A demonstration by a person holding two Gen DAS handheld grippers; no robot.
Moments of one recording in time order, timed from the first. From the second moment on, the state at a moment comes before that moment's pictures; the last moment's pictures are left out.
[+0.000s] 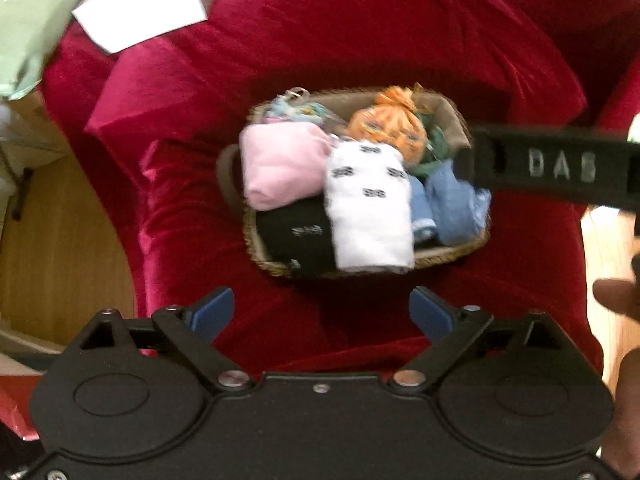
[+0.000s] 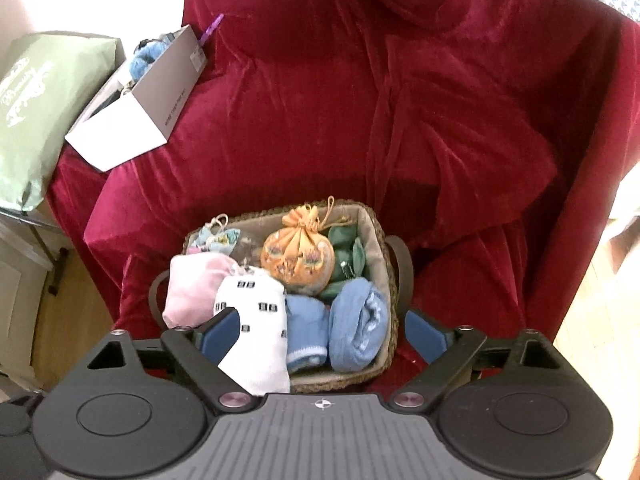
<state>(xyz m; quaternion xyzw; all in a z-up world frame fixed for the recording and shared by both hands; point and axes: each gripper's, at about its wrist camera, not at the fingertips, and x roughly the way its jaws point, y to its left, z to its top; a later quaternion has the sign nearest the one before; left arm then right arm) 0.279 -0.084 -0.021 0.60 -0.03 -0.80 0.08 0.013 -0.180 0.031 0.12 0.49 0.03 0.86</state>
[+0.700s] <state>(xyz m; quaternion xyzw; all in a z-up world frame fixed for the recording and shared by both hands) 0.295 -0.101 -0.014 0.59 0.04 -0.80 0.10 0.009 -0.169 0.020 0.07 0.52 -0.04 0.85</state>
